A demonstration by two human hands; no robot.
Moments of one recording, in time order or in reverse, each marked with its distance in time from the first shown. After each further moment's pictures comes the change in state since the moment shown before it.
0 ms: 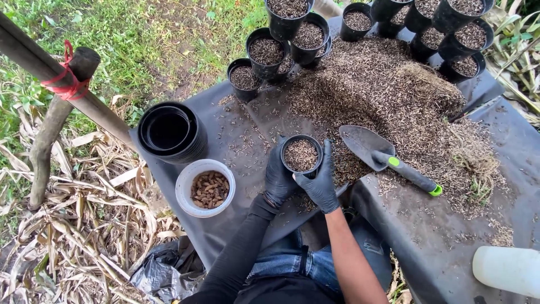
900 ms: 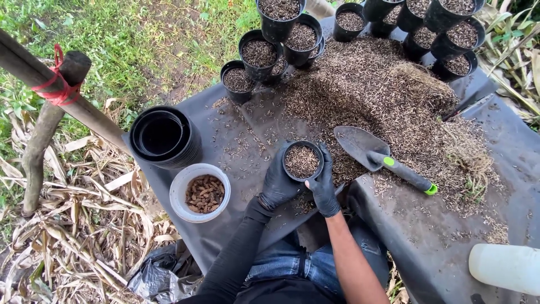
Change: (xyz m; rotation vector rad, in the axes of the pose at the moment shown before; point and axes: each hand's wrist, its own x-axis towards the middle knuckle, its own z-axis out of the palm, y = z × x) left_hand 0.010 0.030 -0.017 -0.176 -0.225 -0.226; right_hand -0.003 0.024 -0.016 0.124 -0.113 -0.164
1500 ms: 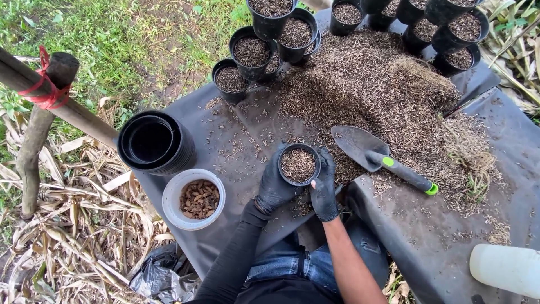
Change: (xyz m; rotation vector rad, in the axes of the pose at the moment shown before) left_hand 0.002 0.024 0.004 0.080 0.025 -0.195; right_hand -0.004 -0.015 0.024 0.221 0.164 -0.089
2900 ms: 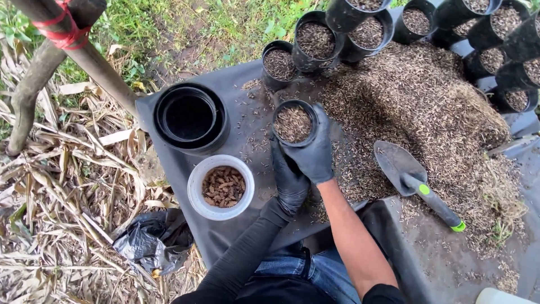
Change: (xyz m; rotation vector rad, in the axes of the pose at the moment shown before) left_hand 0.008 -0.026 -0.005 -0.265 0.587 0.030; right_hand 0.088 0.016 0.108 -0.827 -0.236 -0.162
